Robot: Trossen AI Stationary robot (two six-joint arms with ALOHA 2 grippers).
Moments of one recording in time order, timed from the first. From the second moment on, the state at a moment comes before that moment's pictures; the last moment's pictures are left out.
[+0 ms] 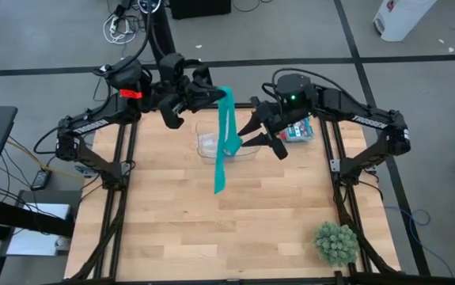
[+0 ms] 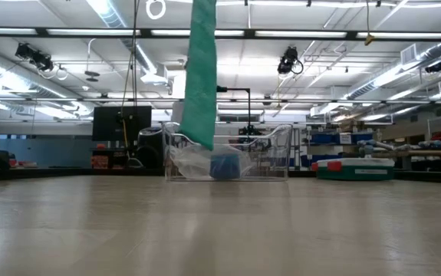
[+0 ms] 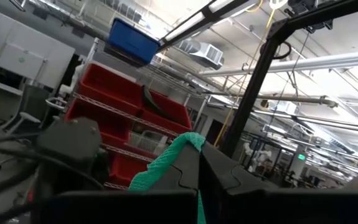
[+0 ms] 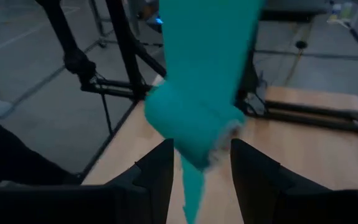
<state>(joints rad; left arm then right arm) 0.18 1.47 1.82 0.09 0.36 -0.58 -0.17 1.46 1.70 -0.64 -0.50 -0.14</state>
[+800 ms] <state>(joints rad) 0.18 1.47 1.82 0.10 0.24 -0.45 -0.15 1.47 1.70 -0.53 -0.40 -0.01</state>
